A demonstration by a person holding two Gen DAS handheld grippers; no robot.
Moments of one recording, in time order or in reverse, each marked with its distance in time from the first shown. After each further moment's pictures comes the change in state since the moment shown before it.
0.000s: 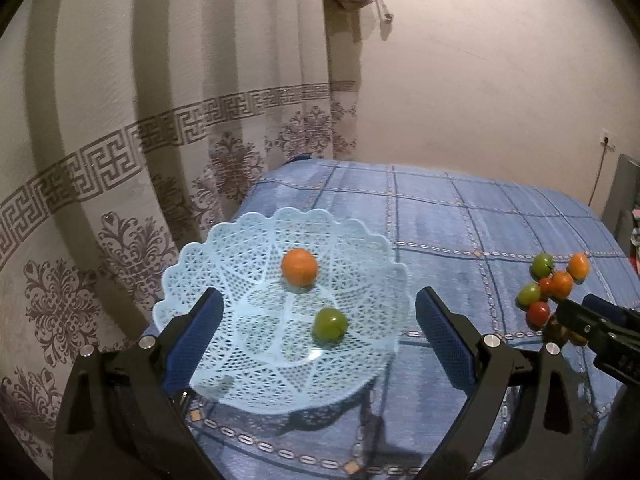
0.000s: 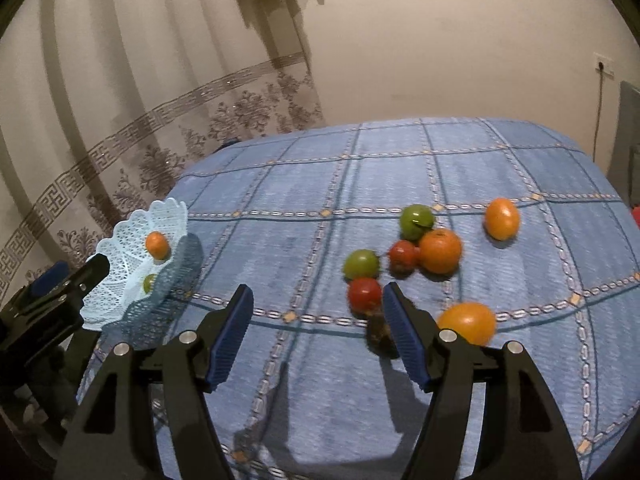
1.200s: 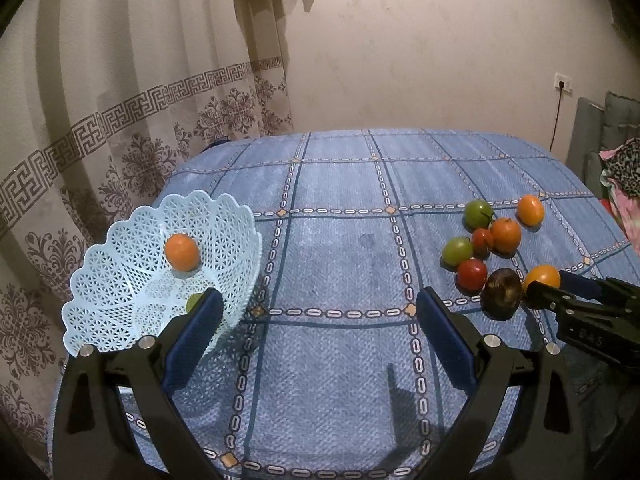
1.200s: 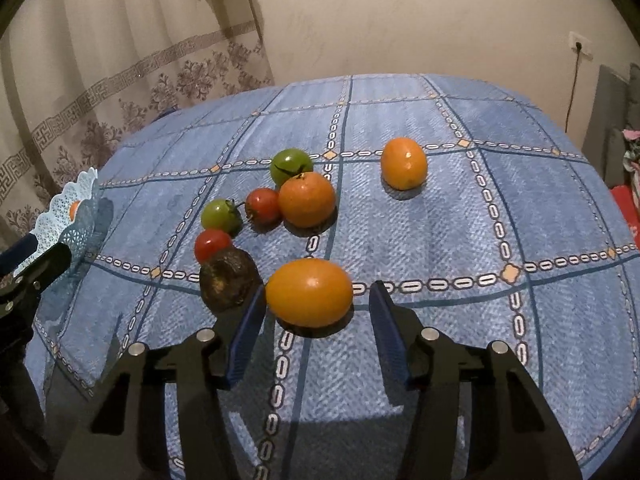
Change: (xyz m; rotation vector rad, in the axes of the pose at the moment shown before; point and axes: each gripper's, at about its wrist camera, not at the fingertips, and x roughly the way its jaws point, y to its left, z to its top) left arm 0.015 -0.090 -0.015 0.150 0.086 -0.123; right arm 0.029 -0.087 -0.019 0.003 0.116 -0.117
